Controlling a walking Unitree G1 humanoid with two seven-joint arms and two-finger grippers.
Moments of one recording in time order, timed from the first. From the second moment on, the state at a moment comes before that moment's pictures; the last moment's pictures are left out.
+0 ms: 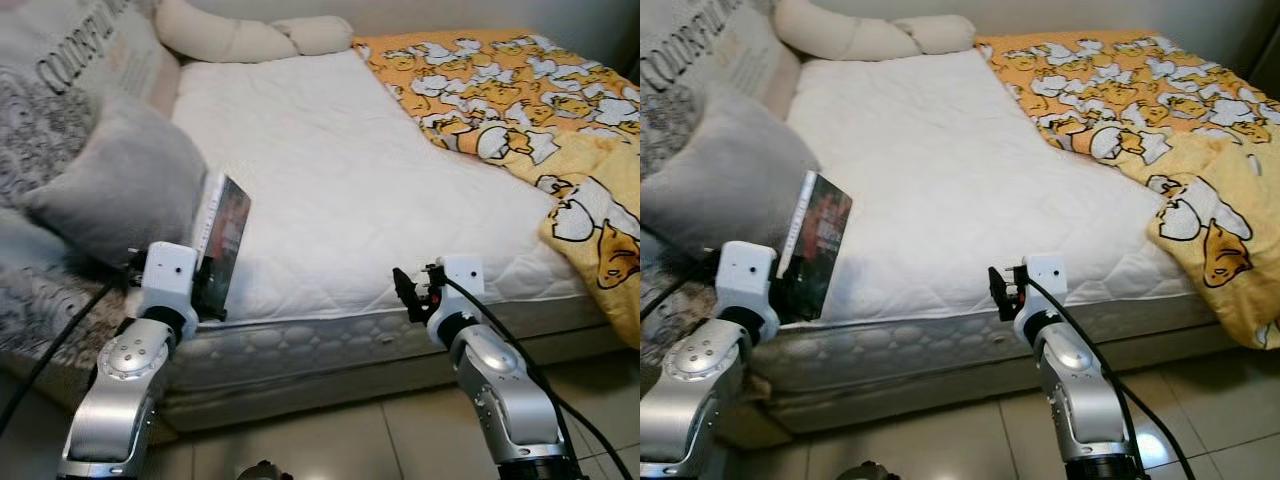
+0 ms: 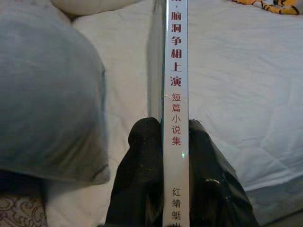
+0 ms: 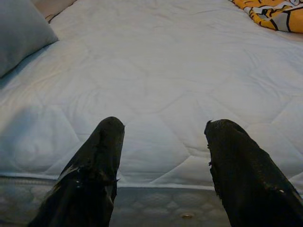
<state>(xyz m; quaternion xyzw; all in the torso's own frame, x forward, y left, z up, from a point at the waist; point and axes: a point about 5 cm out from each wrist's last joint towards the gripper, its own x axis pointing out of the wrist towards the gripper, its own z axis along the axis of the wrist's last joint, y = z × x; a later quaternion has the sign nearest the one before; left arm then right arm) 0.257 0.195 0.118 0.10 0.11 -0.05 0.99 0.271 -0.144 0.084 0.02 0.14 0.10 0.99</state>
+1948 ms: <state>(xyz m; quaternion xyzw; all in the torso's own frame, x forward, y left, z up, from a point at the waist) 0.262 0.199 0.120 0.10 0.10 -0.05 0.99 0.271 -0.128 0.087 -0.01 0.13 0.18 0.98</state>
